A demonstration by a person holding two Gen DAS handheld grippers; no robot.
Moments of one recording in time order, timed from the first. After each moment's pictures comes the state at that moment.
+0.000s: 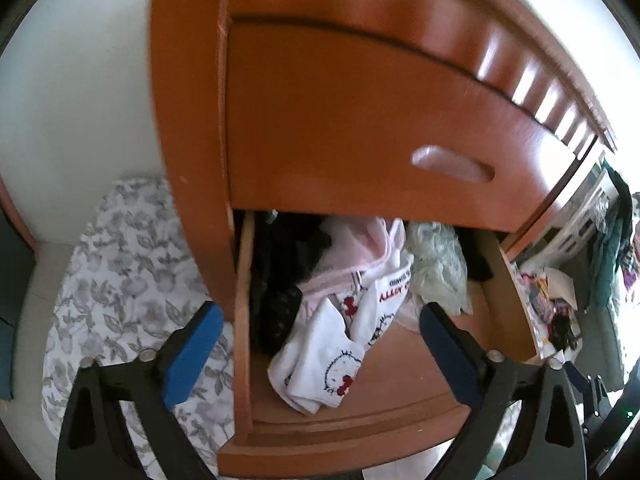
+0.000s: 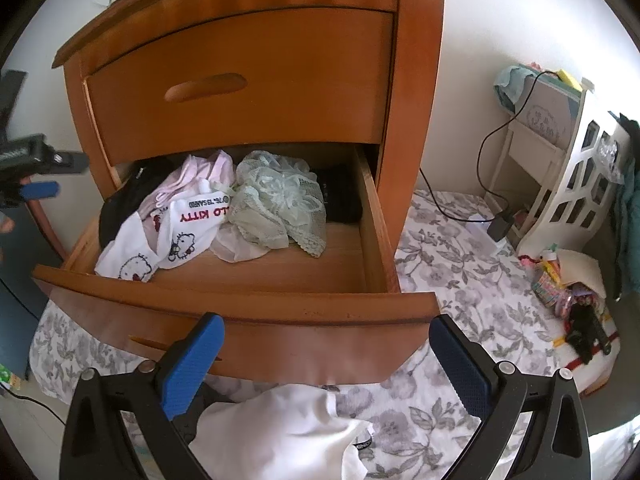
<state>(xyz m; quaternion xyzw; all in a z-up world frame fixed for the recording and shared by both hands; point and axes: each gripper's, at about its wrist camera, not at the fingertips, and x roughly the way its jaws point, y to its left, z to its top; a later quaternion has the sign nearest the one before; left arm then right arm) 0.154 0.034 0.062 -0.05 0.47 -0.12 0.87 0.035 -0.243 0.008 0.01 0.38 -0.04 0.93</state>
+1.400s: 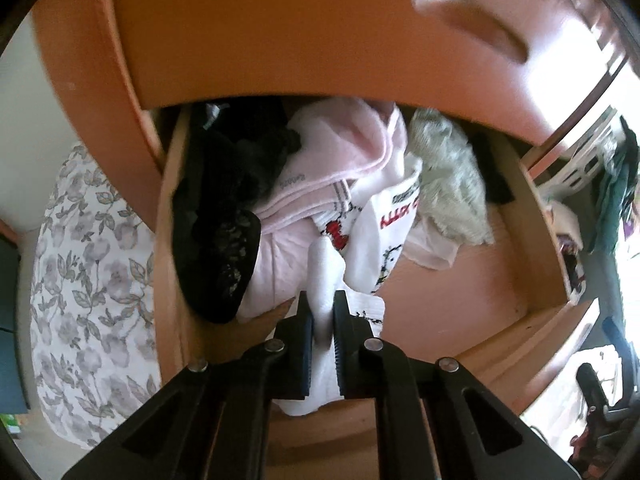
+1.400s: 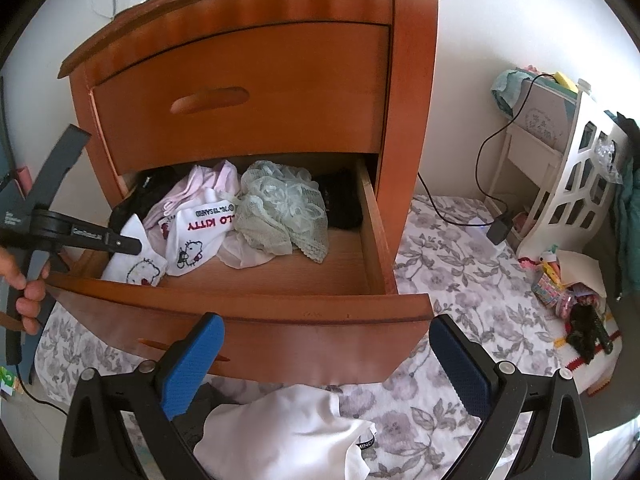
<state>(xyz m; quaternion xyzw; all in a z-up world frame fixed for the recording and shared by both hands) 0.158 0.008 0.002 -0.02 0.55 -0.16 0.82 0.023 -0.240 0.018 0.01 0.36 -0.04 0.93</state>
